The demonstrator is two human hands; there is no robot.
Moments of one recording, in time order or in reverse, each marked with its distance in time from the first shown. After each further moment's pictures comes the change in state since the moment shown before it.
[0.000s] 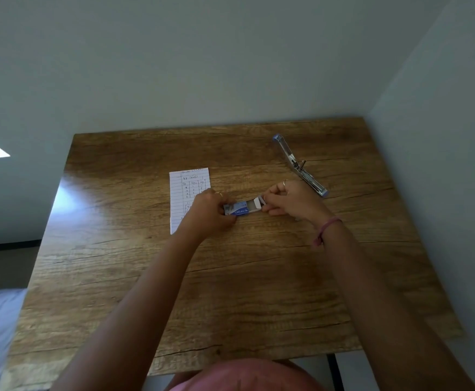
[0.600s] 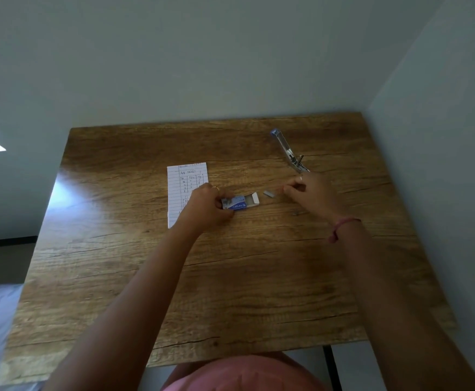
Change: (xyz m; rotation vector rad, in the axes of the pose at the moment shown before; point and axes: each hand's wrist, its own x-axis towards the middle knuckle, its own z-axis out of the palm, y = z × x) left_hand 0.002 -0.003 0.003 -0.034 0.008 -0.010; right_hand -0.012 0.013 -0.033 -0.517 0.201 -0.229
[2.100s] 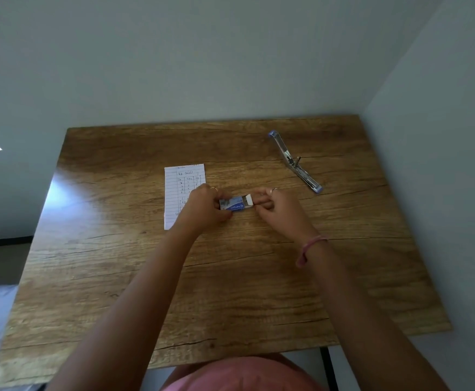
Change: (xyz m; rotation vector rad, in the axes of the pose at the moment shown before) left_hand 0.002 0.003 0.002 -0.014 0.014 -0.020; right_hand -0.012 -0.024 0.053 0.164 -0.064 -0.003
